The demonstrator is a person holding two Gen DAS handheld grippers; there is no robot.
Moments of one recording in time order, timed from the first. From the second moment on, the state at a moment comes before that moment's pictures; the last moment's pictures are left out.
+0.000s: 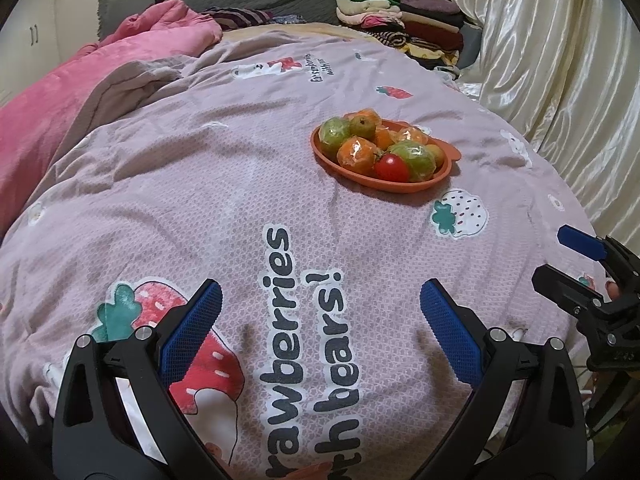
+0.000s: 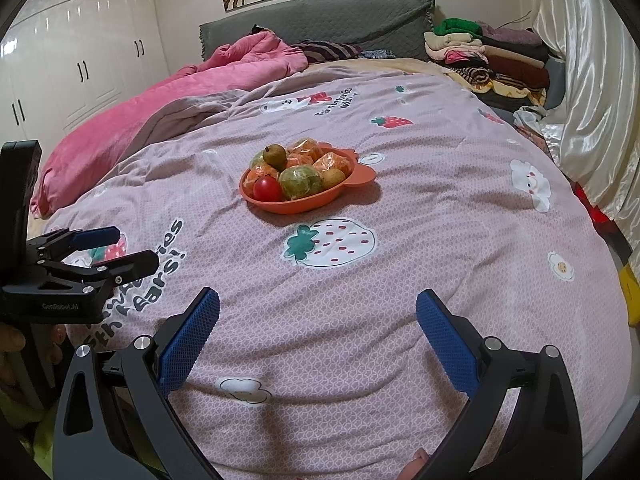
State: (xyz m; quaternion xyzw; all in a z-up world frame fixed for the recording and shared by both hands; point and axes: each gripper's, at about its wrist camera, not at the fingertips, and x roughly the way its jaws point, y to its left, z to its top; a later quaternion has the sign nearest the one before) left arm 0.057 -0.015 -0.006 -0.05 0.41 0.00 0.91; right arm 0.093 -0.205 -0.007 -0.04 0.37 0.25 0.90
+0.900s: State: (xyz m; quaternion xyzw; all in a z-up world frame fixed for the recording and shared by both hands) left arm 0.057 -0.015 -0.006 -0.05 0.42 0.00 0.91; right arm 0.092 -0.209 -0.010 -0.04 0.37 0.24 0.90
